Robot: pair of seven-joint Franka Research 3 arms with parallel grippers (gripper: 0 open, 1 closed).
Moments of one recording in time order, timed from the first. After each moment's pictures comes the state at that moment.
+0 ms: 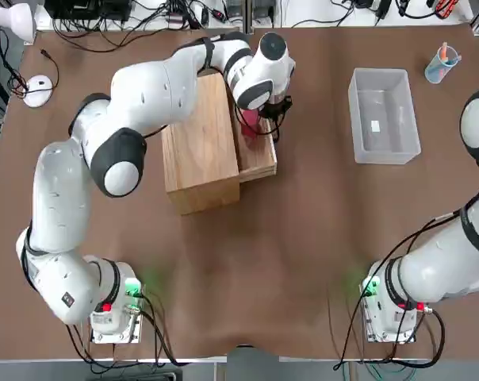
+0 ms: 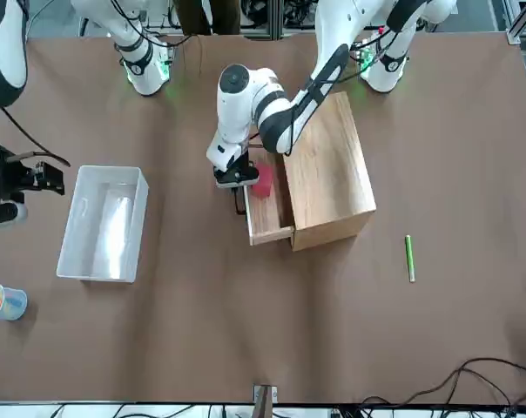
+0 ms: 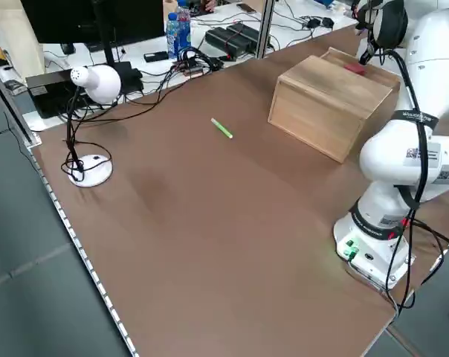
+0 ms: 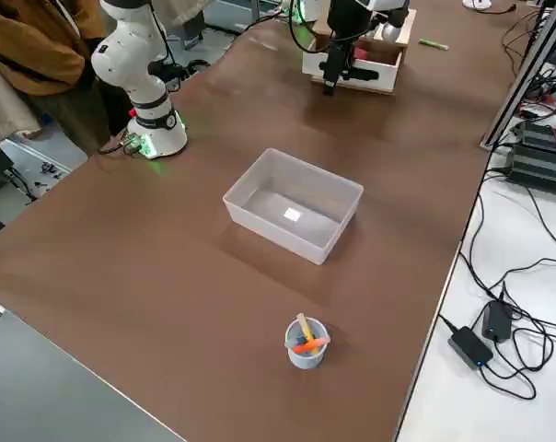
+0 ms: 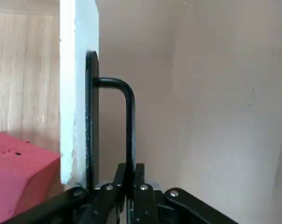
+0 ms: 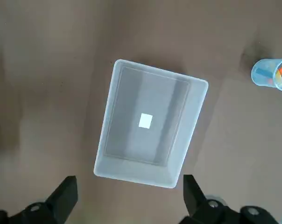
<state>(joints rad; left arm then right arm) -0.70 0.74 -0.36 -1.34 0.38 2.24 -1.32 0.18 0.26 -0.19 -1.31 -0.04 1.46 -0.21</state>
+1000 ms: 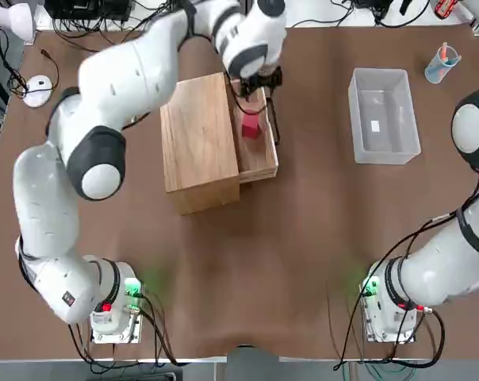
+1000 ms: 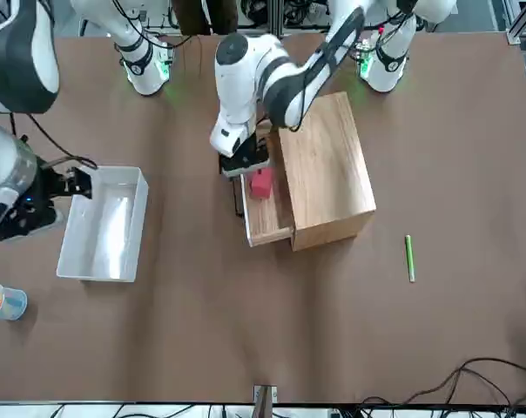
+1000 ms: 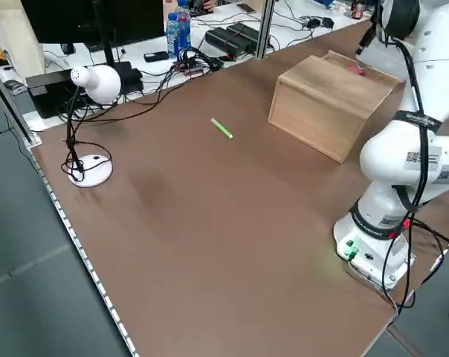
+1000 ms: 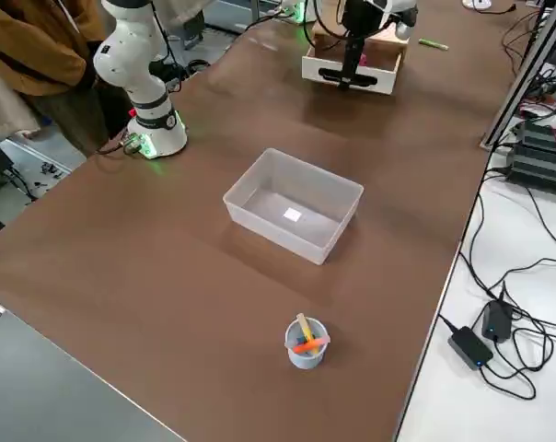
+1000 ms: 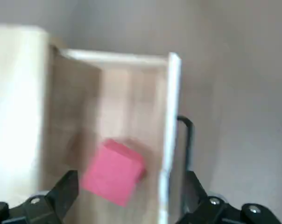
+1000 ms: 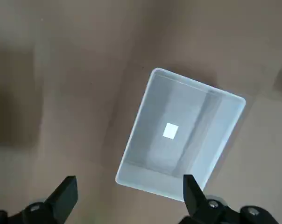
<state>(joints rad) -0.65 0.57 -0.35 -1.31 0.37 1.89 -1.30 0.28 0.28 -0.17 -1.35 0.01 1.50 -0.20</state>
